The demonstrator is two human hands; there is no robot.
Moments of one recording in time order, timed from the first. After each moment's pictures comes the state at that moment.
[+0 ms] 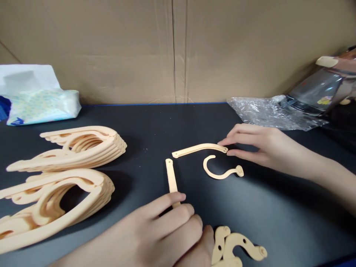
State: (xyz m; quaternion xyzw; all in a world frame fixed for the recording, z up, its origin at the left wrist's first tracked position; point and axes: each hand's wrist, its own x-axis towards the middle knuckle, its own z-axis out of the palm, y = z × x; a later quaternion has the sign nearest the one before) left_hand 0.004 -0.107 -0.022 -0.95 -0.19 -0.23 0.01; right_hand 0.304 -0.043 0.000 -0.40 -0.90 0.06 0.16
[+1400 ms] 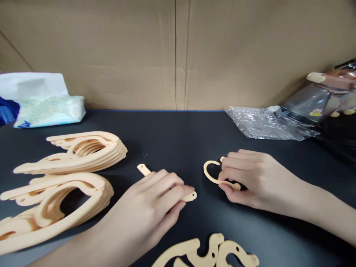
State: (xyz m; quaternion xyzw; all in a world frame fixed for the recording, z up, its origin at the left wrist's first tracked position) left_hand 0.000 -0.072 -0.022 -0.93 -0.27 -0.20 -0.13; right_hand 0.272 -0.072 -0.001 -0.35 -0.93 -0.03 0.15
